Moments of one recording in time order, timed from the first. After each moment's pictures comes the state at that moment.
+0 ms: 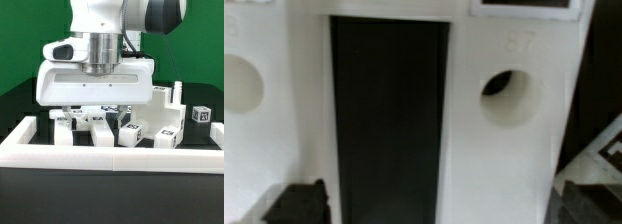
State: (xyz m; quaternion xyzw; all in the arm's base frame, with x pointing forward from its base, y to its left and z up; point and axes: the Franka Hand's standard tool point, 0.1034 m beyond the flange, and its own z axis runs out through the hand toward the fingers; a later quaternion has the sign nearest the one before) arm 0.561 -0.085 0.028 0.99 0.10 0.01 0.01
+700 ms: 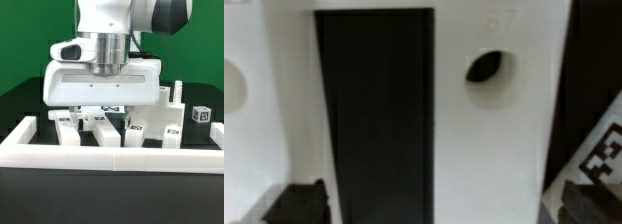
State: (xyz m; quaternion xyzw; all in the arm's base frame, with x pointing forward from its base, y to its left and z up) arm 0.566 -0.071 0.029 0.99 0.11 0.02 0.02
